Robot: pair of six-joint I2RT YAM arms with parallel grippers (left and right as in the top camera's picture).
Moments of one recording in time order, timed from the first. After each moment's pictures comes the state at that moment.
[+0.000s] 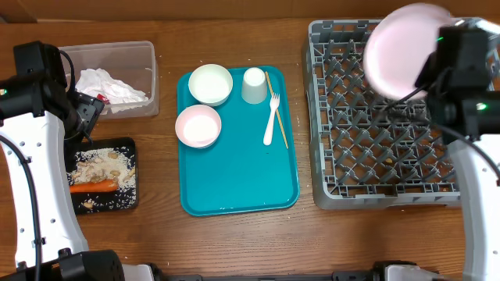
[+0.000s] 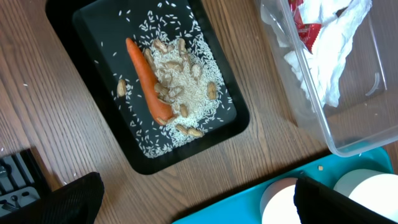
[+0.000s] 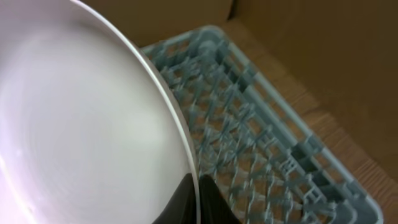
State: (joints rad) left arm 0.28 1.58 1.69 -1.45 -0.20 -0.97; right arm -0.03 1.42 1.56 -0.88 0.53 0.27
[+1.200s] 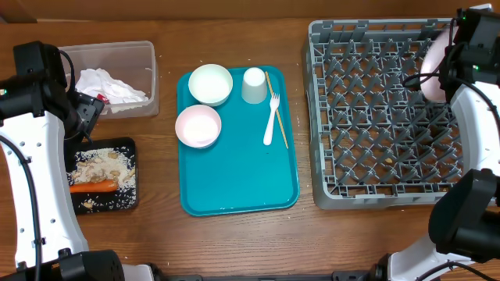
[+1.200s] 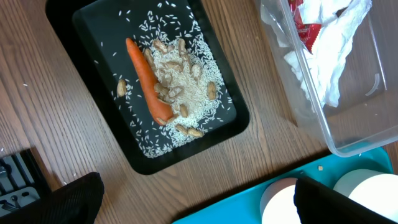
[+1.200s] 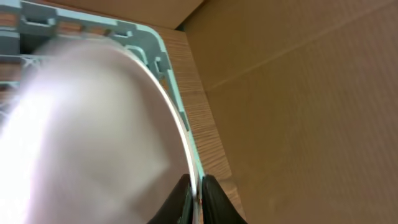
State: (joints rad) left arm 0.28 1.58 1.69 -1.45 -0.20 -0.97; right arm -0.25 1.81 1.54 -0.37 0.59 -0.46
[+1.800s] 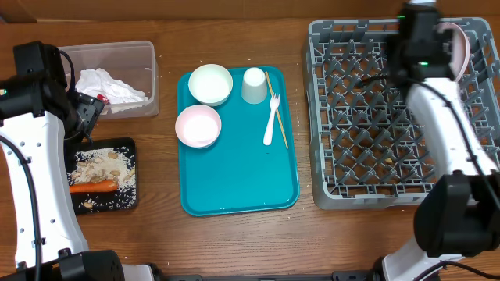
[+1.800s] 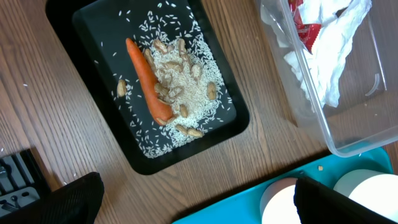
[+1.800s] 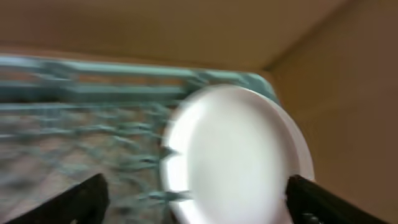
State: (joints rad) left arm 0.28 1.58 1.69 -1.45 -0.20 -0.97; right arm 0.04 1.80 1.54 -0.42 0.55 -0.17
